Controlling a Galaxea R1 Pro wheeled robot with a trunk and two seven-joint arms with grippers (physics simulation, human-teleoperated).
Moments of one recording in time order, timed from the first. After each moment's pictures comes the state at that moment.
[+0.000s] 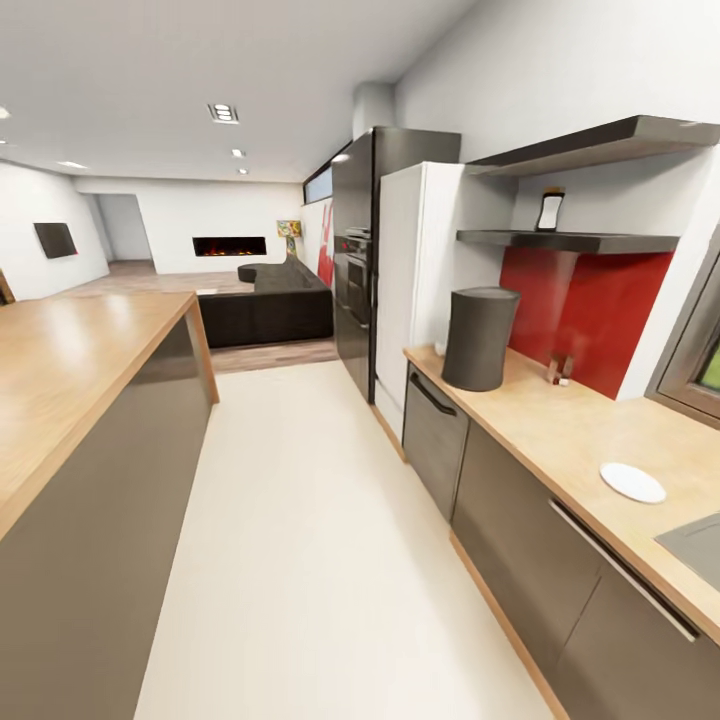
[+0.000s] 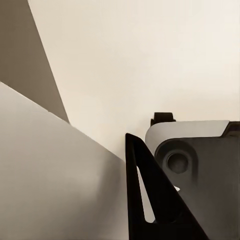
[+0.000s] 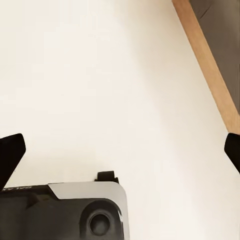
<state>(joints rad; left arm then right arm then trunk) -0.24 0.10 -0.02 -0.05 -0.02 -0.03 0.04 -0.02 -0.01 -0.18 -0.47 0.11 -0.14 0.00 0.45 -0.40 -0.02</state>
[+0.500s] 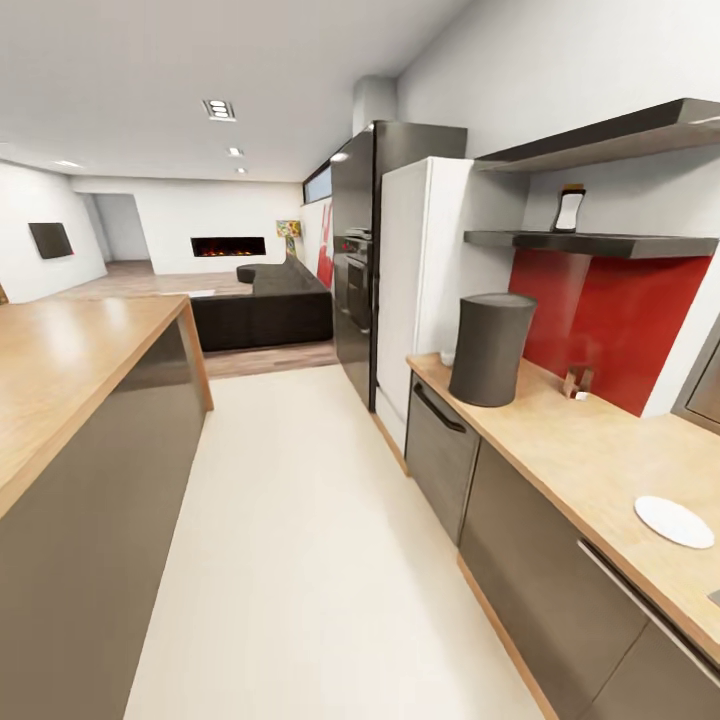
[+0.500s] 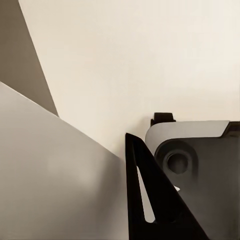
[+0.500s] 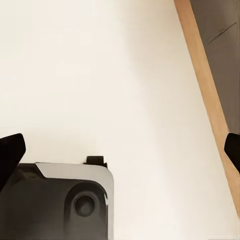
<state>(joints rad) -0.24 0.10 -0.02 -0.05 -0.02 -0.03 0.04 -0.02 -0.03 -0.17 -0.42 0.19 -0.14 0.00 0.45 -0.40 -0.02</state>
